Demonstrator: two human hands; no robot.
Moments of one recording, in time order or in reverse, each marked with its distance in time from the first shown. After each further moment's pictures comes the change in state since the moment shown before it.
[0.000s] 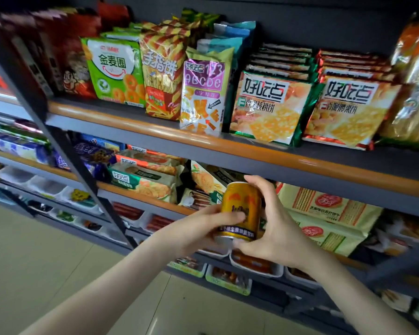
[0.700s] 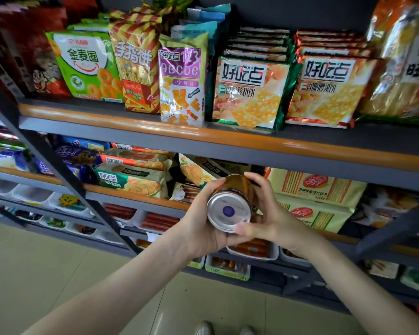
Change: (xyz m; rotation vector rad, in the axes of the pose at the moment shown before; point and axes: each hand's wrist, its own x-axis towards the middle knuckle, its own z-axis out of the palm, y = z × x) left_hand 0.016 -0.005 0.022 -0.567 -0.013 -0.255; right_hand -0.011 0.017 -0.002 0.374 -0.040 0.143
